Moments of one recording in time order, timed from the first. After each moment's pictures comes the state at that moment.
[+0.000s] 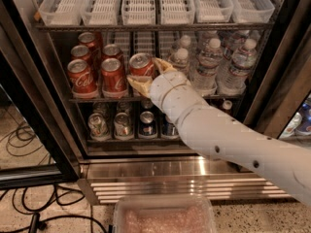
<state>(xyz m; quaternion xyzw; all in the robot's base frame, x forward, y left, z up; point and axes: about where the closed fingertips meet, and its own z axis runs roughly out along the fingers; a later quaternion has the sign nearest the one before) 0.612 0.000 0.912 -0.26 0.66 0.02 0.70</state>
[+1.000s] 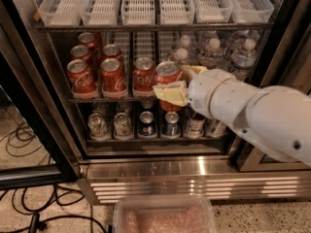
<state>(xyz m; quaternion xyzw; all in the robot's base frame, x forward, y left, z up) 0.554 -0.067 0.923 -0.30 0.72 0.08 0.62</state>
